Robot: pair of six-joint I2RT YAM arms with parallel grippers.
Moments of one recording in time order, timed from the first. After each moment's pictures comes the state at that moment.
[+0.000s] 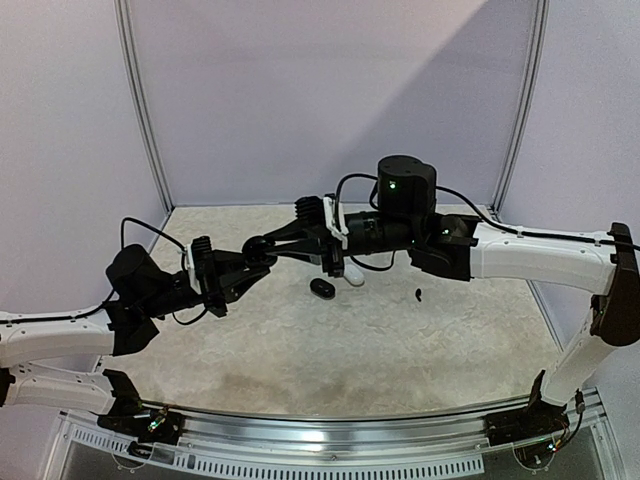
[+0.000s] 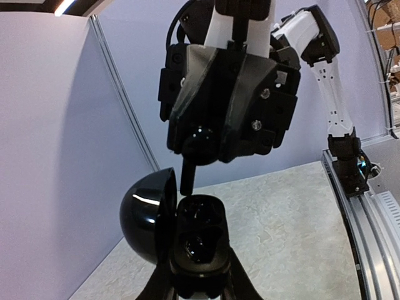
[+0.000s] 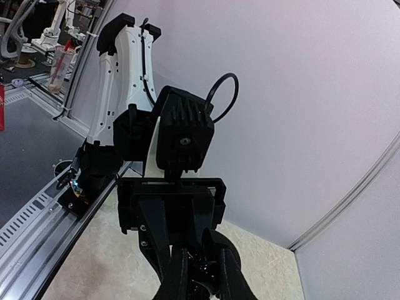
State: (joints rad) left arm -0.77 1.00 0.41 0.80 0.48 0.27; right arm 1.04 1.64 1.36 0.24 -0.63 -0.56
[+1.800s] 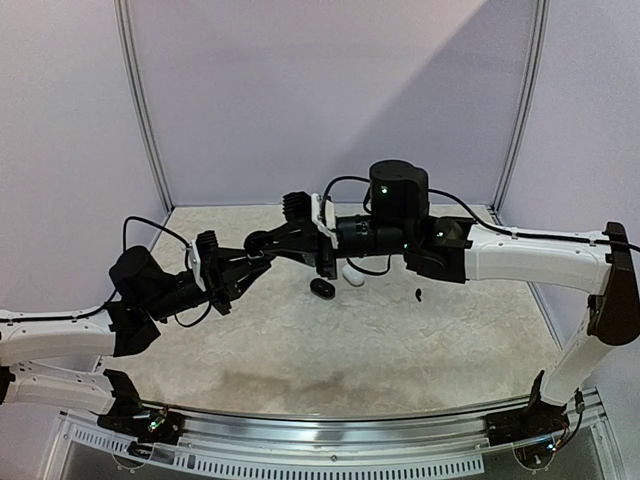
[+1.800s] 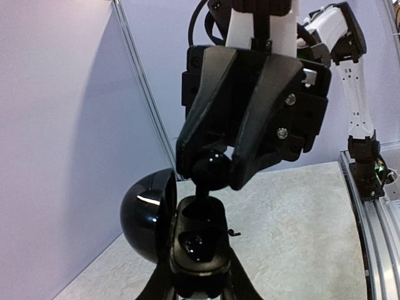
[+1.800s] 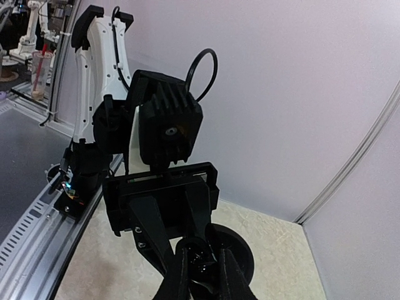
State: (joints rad) left arm -0.79 1.01 0.41 0.79 0.36 0.25; right arm 1.05 1.66 1.37 0.21 -0.50 -0.48
